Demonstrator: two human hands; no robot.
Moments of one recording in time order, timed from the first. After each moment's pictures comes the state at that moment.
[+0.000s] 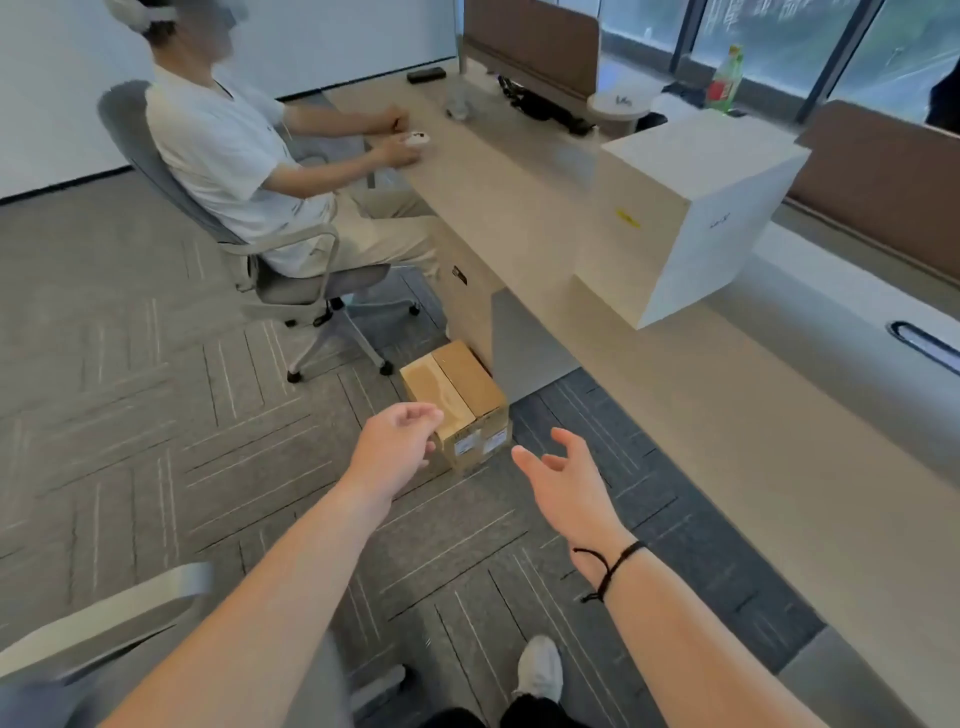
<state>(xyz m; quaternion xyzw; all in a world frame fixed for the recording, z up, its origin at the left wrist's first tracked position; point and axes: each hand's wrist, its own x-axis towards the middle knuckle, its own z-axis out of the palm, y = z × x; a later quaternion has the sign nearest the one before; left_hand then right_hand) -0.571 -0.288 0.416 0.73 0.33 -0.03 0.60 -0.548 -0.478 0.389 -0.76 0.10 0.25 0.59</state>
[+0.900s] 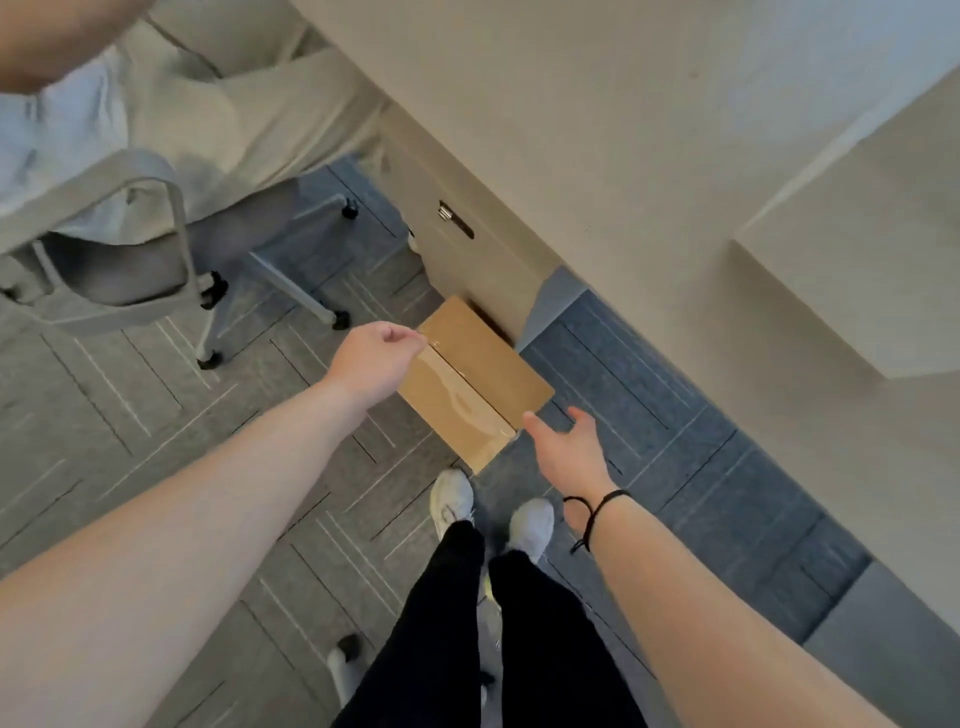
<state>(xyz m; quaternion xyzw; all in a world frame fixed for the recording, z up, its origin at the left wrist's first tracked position) -0.094 -0.018 0.203 0.79 0.29 -0.25 0.47 -0.164 -0.230 0.152 -0.68 0.40 0.31 0.53</state>
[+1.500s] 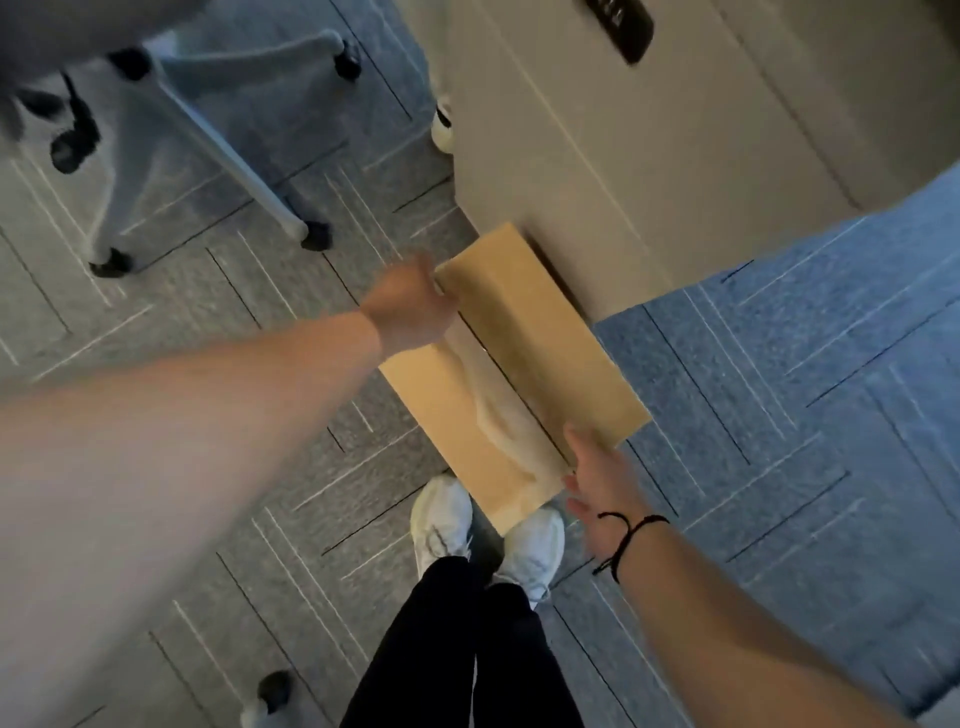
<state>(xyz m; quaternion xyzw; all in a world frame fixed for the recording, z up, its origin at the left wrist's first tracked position) 0.005 0.030 -0.143 0.88 0.20 -0.31 0.30 -0.118 -0.207 -0.175 -0.63 0.51 0.36 0.46</state>
